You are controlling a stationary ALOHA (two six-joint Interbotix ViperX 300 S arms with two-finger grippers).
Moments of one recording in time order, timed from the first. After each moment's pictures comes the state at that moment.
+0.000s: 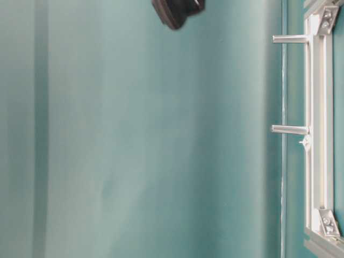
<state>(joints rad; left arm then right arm) 0.20 -1.16 1.34 -0.07 0.24 -0.05 0.51 0.06 0.44 -0.23 0.94 1.86</state>
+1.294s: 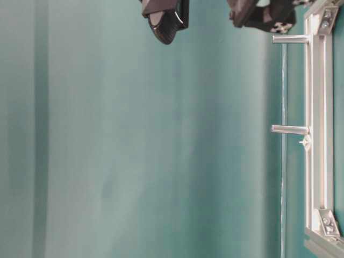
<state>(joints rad) 0.20 -1.19 1.38 -0.07 0.21 -0.05 0.35 0.04 0.45 -0.29 1.00 2.00</state>
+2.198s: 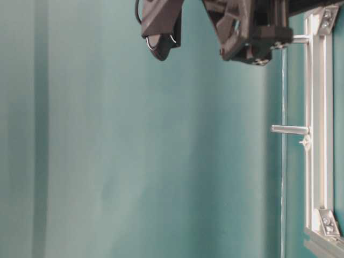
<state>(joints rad) 0.20 -1.19 1.38 -0.07 0.20 -0.05 0.22 0.04 0.46 -0.38 1.01 1.99</state>
